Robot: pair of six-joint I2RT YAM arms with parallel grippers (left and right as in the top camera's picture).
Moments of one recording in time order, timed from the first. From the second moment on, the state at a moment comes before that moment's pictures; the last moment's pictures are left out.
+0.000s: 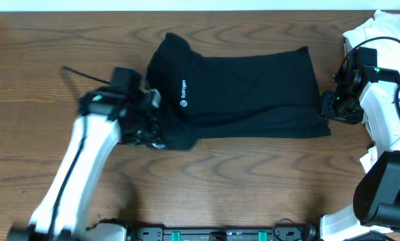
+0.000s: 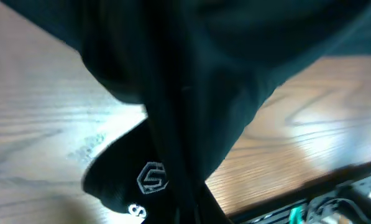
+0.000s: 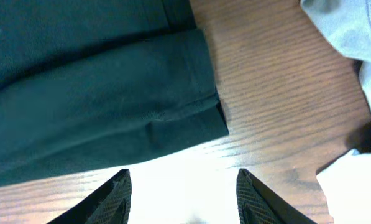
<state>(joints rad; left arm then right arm) -0.16 1.36 1.18 -1.16 0.38 -0.19 -0.17 1.73 1.32 -1.06 0.01 0.11</state>
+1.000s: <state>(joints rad) -0.15 1.25 1.19 -1.20 0.39 -0.19 -0.17 1.73 1.01 -0.62 -0.10 0.10</state>
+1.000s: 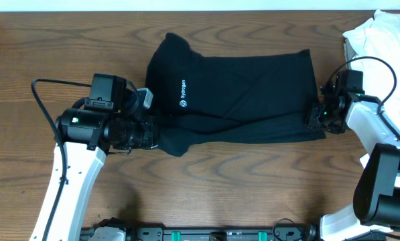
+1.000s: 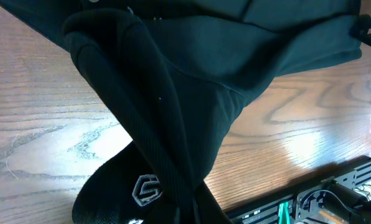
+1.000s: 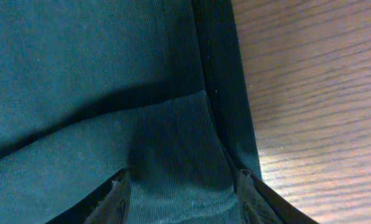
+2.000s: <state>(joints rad) -0.15 1.25 1.21 -1.17 0.39 -0.19 -0.17 1.67 1.10 -0.83 -0.11 0.11</state>
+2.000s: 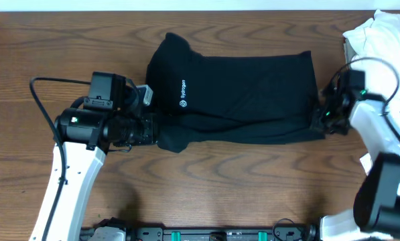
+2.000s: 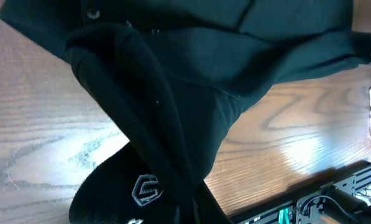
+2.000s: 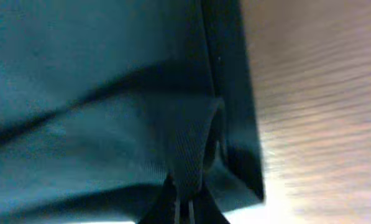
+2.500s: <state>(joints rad) -0.10 1.22 1.75 -1.28 0.39 -0.19 -0.30 1.35 1.76 -1.37 -0.12 0.09</state>
